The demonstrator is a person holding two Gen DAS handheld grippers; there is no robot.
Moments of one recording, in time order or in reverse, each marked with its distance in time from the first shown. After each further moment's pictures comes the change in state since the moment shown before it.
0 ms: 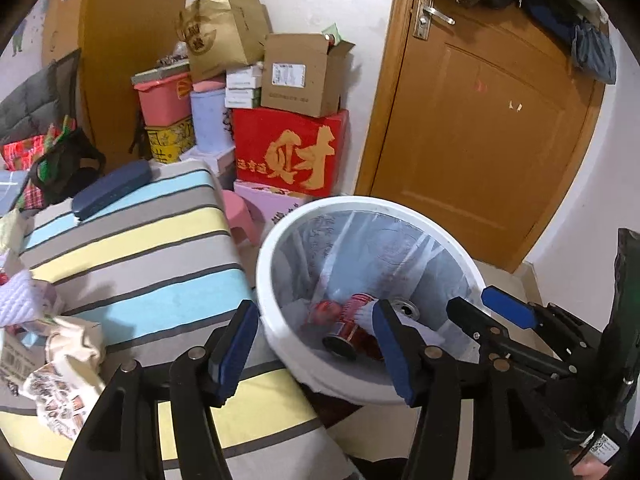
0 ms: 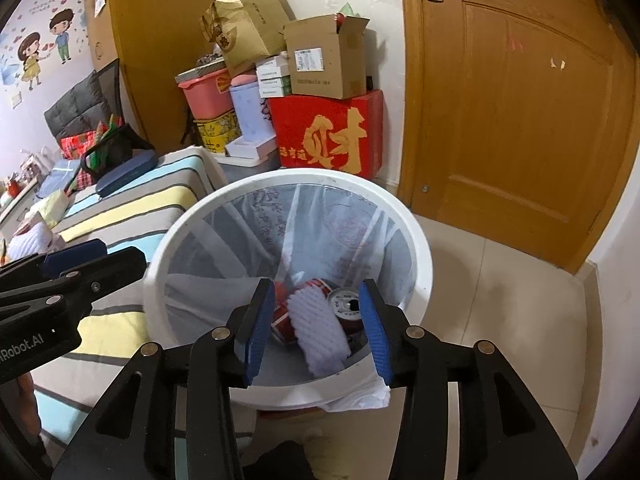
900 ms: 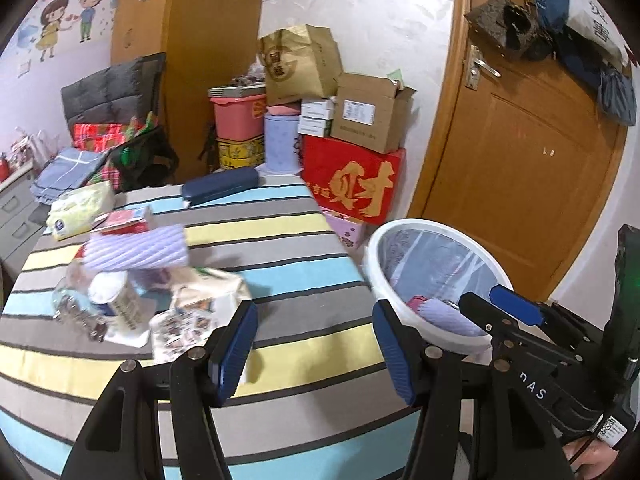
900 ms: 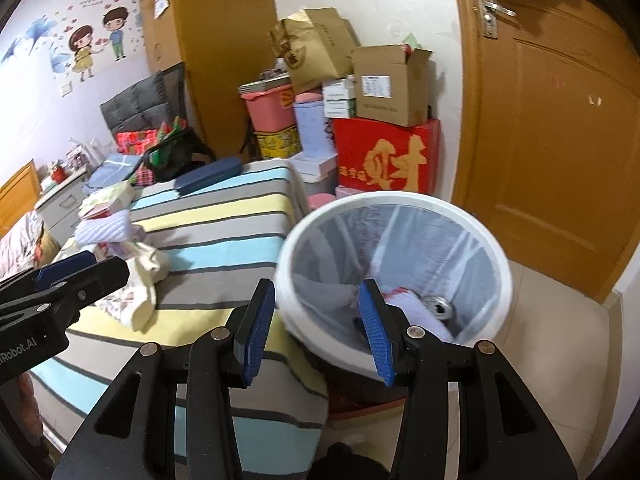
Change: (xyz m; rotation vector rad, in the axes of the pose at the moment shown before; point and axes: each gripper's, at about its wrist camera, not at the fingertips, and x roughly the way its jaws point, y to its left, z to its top) left arm -0.106 0.077 -0.050 -0.124 -0.120 0.146; right arm -0.029 0.077 -0.011 -0.100 -0.070 0.143
